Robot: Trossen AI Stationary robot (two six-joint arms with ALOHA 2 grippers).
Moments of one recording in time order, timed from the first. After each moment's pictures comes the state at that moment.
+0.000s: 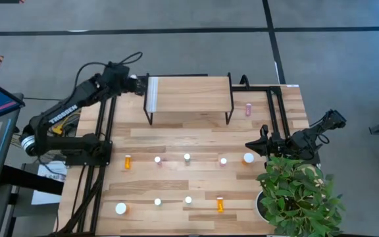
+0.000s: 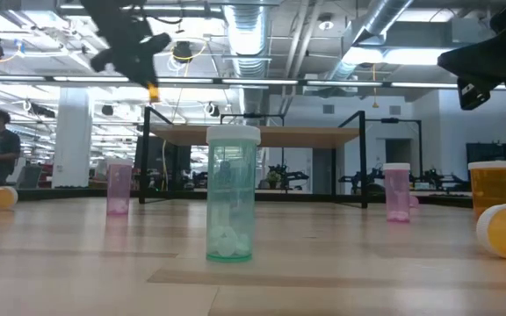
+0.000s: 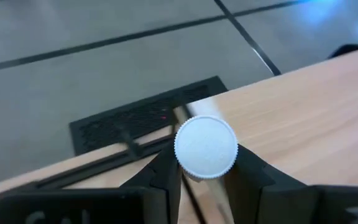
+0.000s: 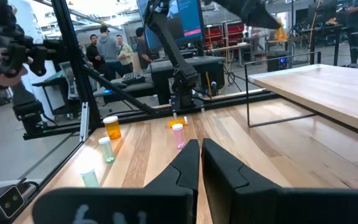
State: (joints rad) left arm 0.74 1.11 1.10 -0.67 -0.29 -0.34; right arm 0.52 0.01 0.01 0.06 0.60 0.11
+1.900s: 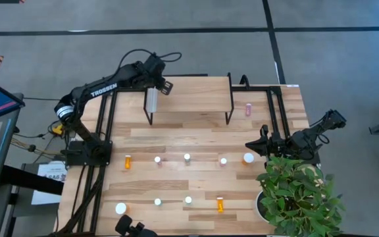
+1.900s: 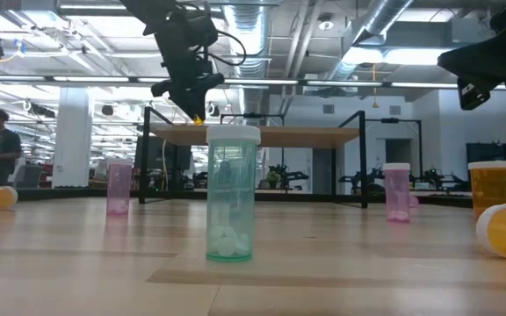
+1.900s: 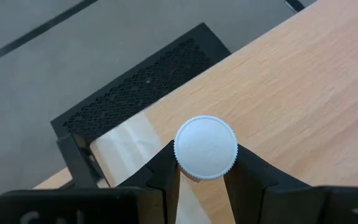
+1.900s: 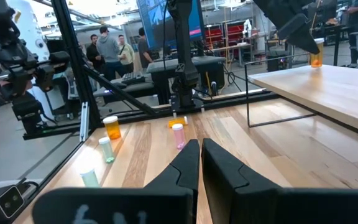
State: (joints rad) left arm 0.67 1.62 1.44 -0.76 -0.27 -0.23; right arm 0.52 0.01 0.01 0.06 0.60 0.11
